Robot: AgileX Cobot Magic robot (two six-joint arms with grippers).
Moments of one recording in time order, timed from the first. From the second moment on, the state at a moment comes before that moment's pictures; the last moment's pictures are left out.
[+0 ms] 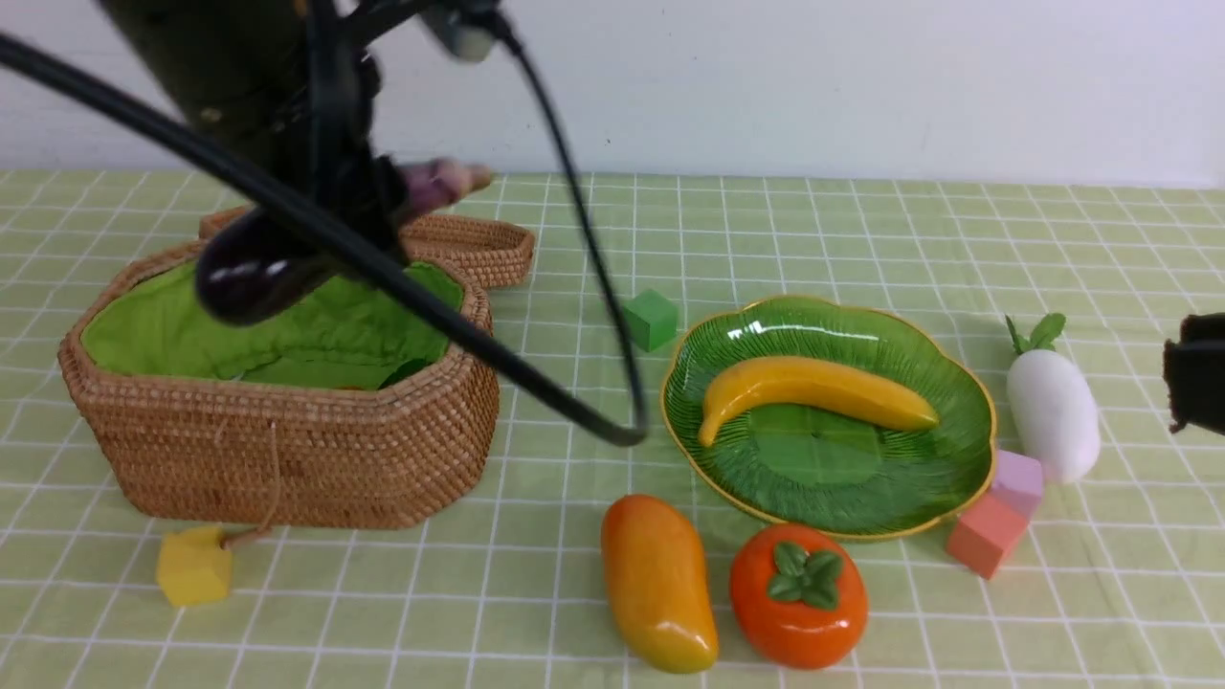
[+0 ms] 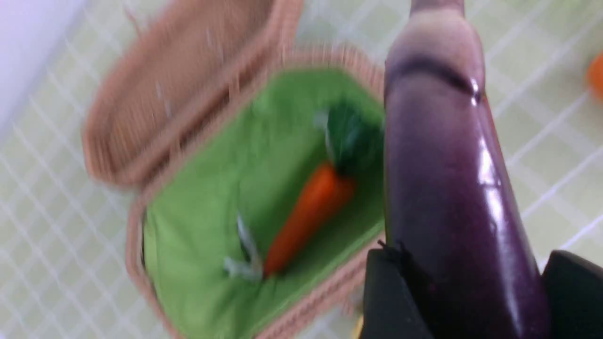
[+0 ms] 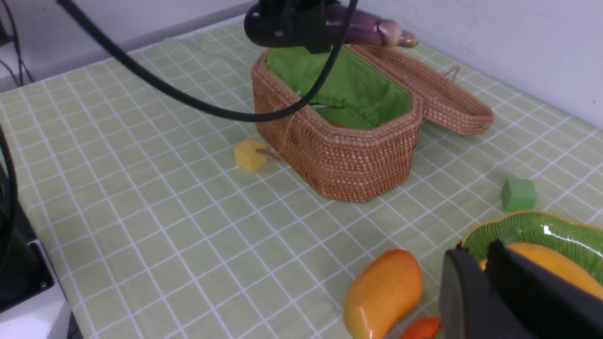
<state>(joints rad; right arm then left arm) 0.25 0.72 -1.02 0.78 0.93 -0.73 -0.45 1.54 -1.63 0.24 1.22 0.37</state>
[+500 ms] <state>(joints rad) 0.25 0.72 -1.02 0.83 0.94 -0.75 -0.16 1.69 -1.46 0.17 0.79 0.63</state>
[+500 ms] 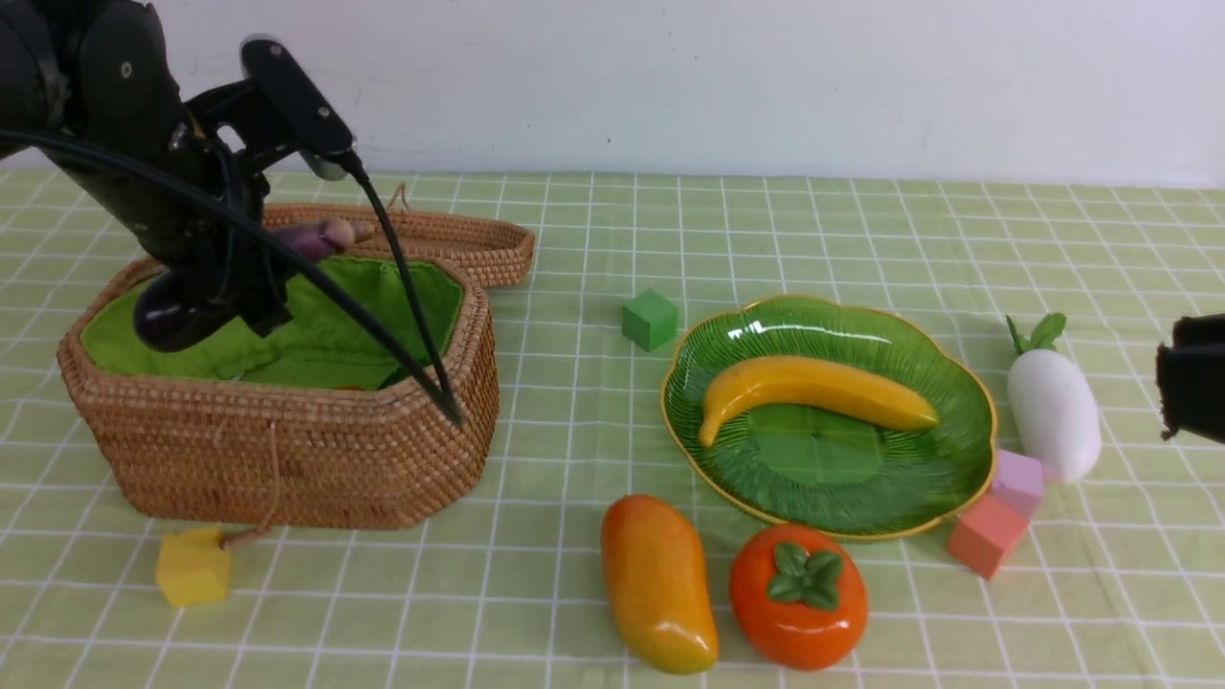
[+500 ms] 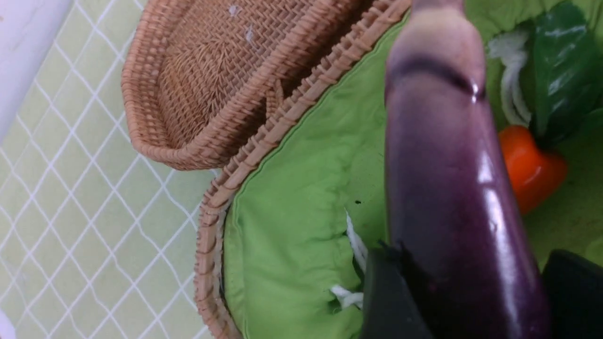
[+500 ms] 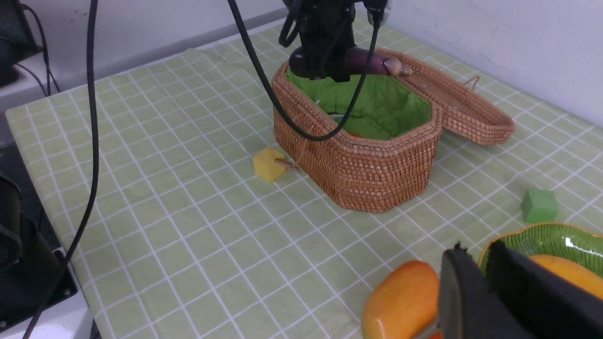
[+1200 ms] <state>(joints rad) 0.25 0.82 -1.09 0.76 1.00 -0.57 -0.16 1.24 -1.41 -0.10 1.02 0.24</state>
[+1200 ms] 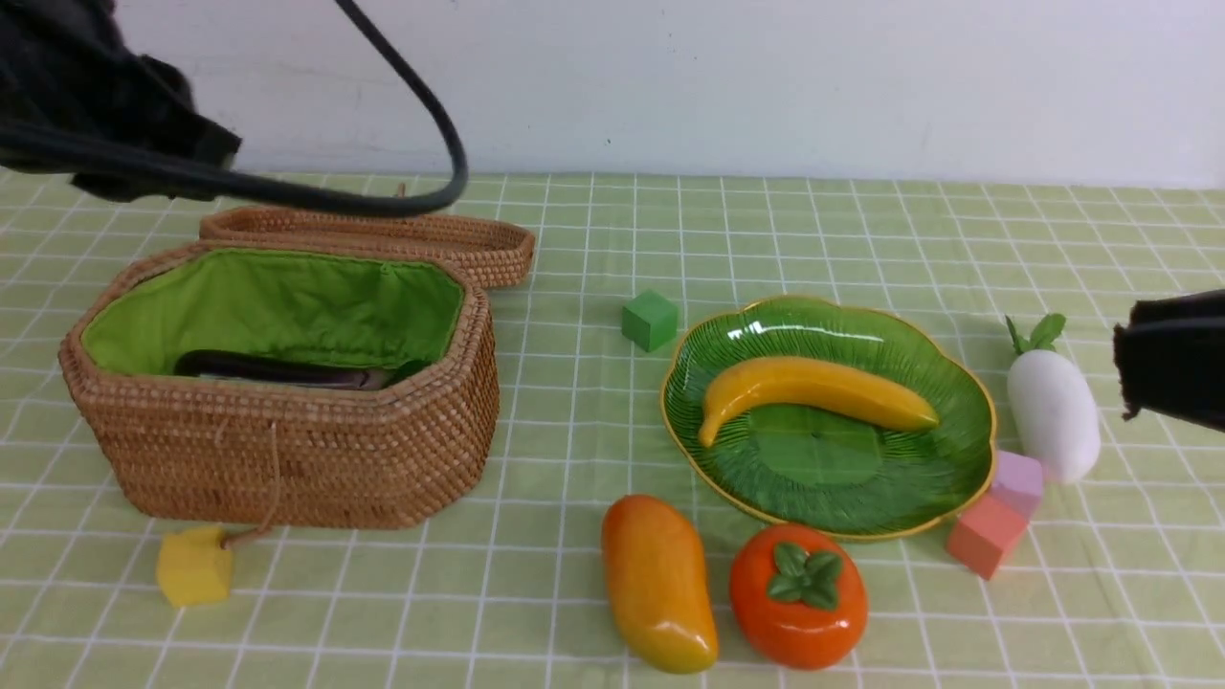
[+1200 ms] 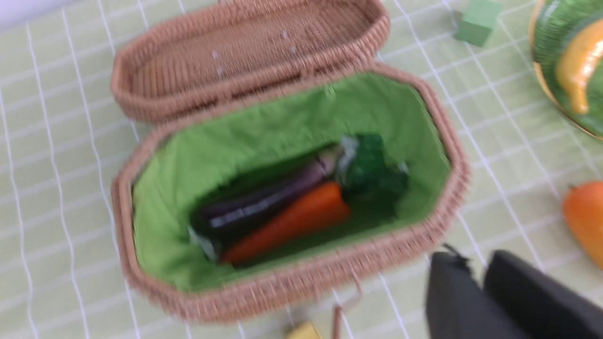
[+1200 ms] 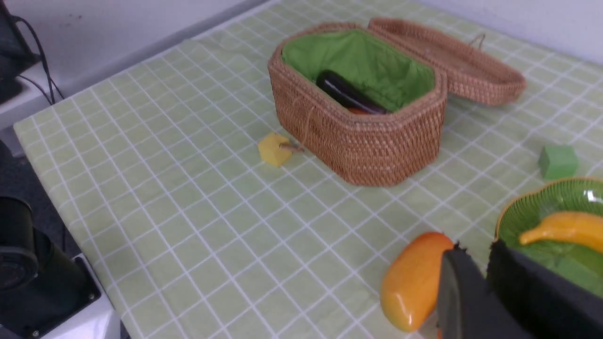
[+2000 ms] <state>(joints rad) 0.62 1.38 -1.25 0.29 1.09 0.00 -0.16 0.38 -0.63 -0.59 0.86 0.50</state>
